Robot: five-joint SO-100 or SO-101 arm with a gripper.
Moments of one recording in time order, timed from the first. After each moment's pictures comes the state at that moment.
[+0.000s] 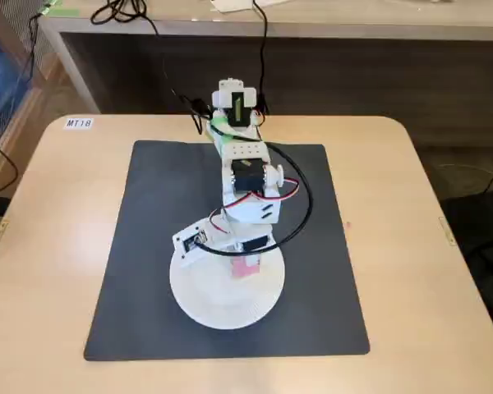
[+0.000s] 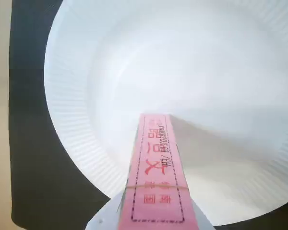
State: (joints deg) arm -3.5 40.0 18.4 97.1 -13.8
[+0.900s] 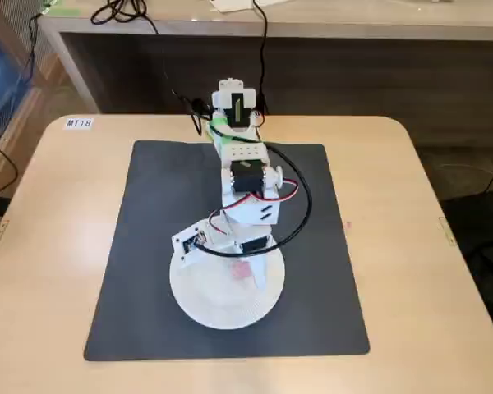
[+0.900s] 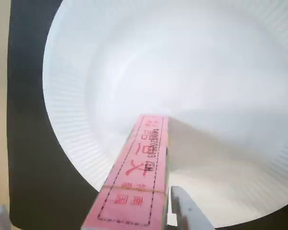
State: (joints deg) arm -3.3 39.9 18.3 97.1 -14.3
